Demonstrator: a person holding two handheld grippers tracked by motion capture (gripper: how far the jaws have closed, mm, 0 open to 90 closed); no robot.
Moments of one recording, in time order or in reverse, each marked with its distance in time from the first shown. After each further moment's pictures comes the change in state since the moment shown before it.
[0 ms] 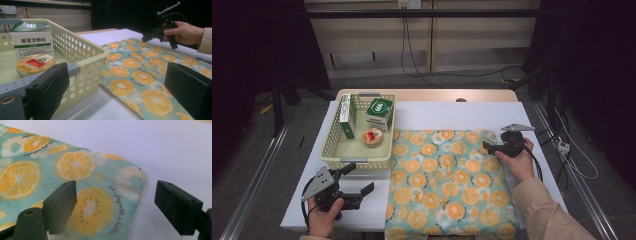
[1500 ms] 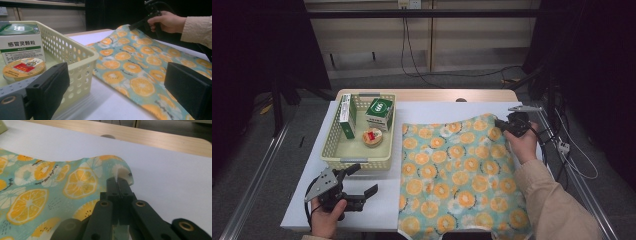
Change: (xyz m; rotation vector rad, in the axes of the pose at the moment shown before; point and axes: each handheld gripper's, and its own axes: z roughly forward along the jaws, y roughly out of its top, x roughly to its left) left arm -0.008 0.003 0.005 0.001 -0.038 0.017; right arm -0.032 0.049 0.005 -0.037 -0.018 0.020
